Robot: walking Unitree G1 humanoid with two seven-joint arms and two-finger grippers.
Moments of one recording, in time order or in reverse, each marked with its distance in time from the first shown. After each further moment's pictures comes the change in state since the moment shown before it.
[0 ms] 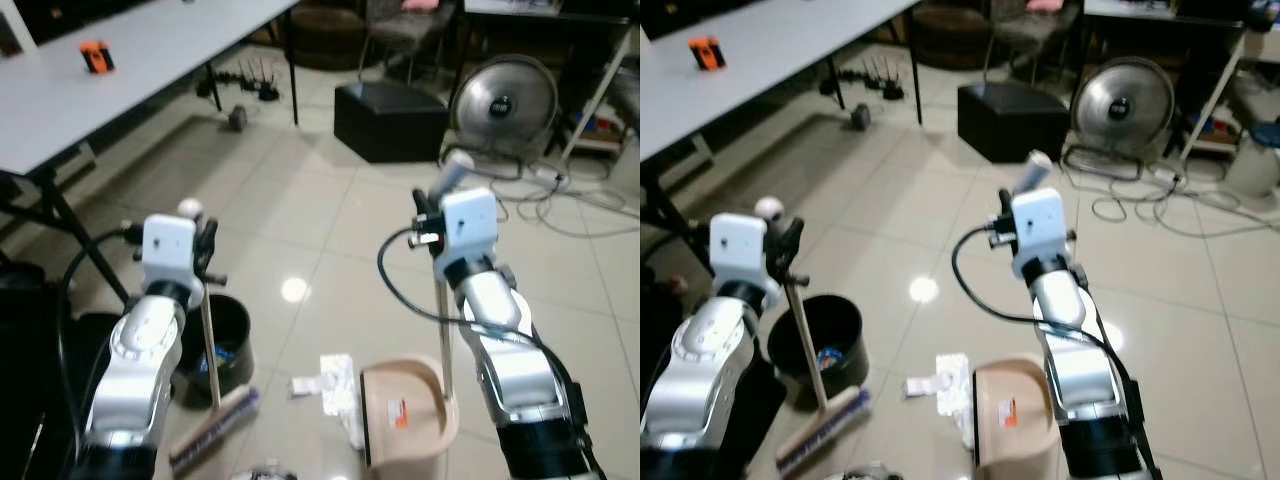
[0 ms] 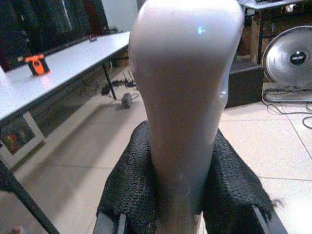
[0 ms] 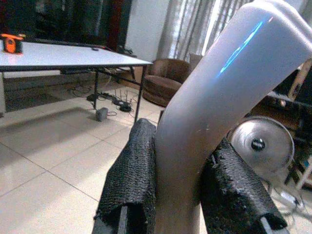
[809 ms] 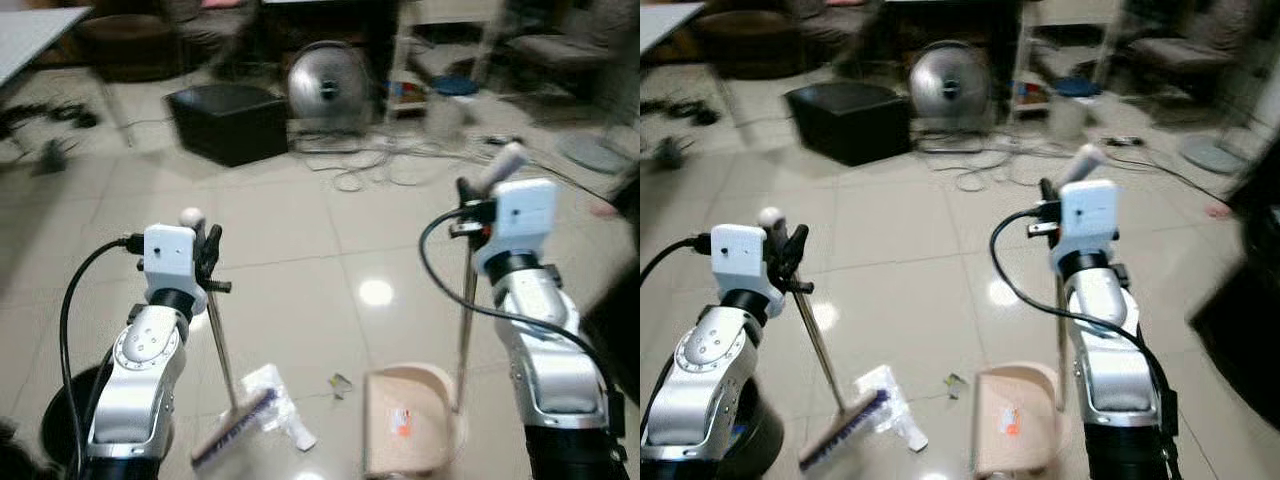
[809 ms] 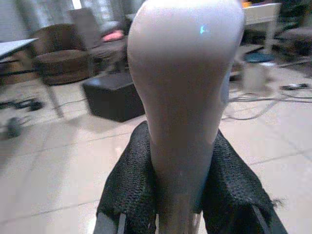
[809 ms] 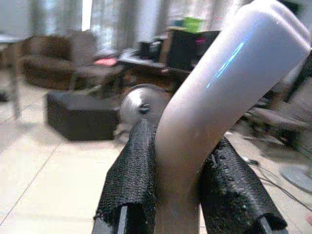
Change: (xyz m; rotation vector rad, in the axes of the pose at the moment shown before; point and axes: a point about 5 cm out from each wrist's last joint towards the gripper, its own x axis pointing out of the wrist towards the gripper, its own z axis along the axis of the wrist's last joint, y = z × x) left arm -0.010 -0.001 -0.007 -0.050 0.016 0.001; right arm -0.004 -0.029 0.013 0.013 0.012 -0.066
